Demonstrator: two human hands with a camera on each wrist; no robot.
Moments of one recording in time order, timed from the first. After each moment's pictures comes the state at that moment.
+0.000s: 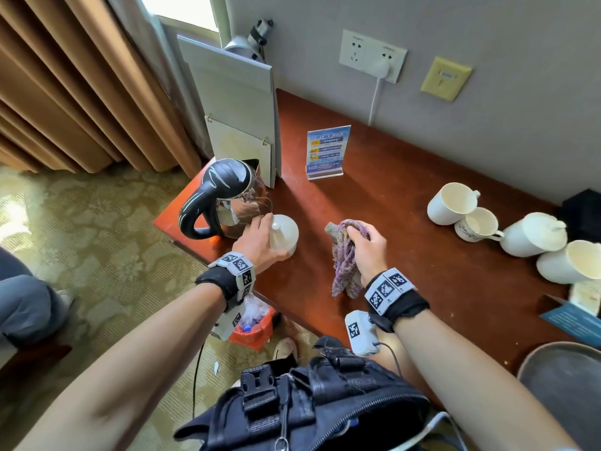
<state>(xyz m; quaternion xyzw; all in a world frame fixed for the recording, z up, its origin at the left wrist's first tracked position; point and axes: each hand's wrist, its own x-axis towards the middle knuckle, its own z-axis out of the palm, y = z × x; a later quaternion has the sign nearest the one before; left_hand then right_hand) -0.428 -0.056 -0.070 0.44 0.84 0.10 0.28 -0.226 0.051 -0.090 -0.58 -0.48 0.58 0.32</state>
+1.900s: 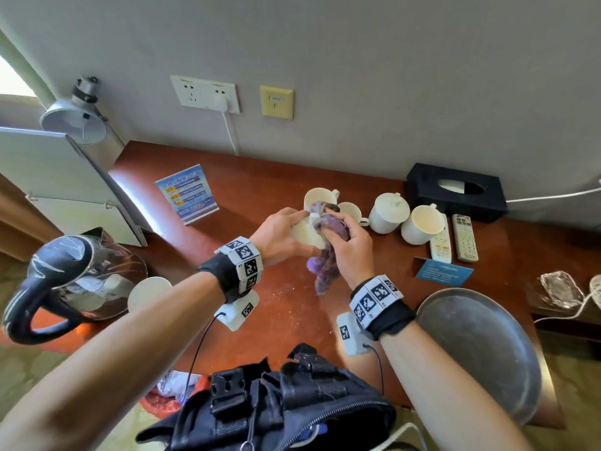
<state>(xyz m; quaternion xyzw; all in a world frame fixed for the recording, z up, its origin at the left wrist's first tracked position) -0.225 0.110 0.006 0.68 0.61 0.18 0.36 -0.053 0.103 -0.010 -0.55 -0.55 0.43 0.45</state>
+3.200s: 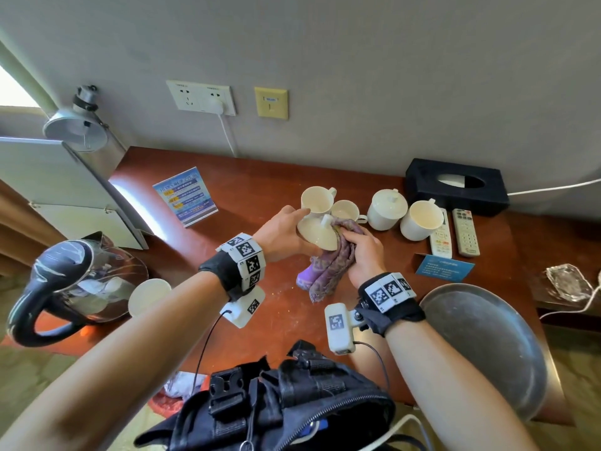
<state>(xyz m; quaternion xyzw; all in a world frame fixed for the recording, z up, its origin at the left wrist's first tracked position) -0.207 0.113 0.016 0.68 0.62 0.13 0.38 -0.033 0.110 -0.015 -0.54 -0.15 0.66 0.51</state>
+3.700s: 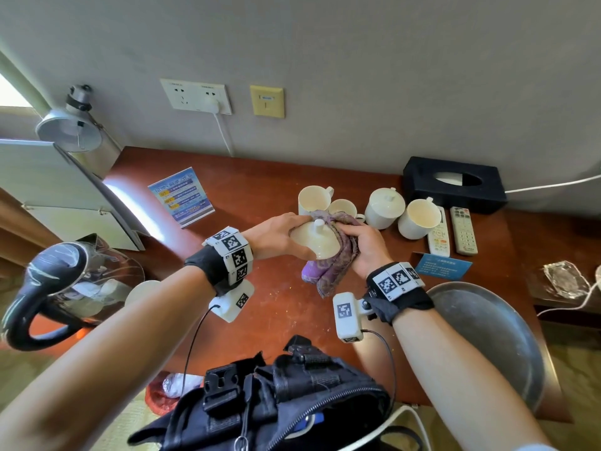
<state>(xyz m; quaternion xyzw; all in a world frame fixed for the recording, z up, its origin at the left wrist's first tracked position) -0.217 0.115 0.031 0.69 0.55 0.08 0.45 -0.023 0.128 -0.013 -0.51 -0.18 0.71 0.46</state>
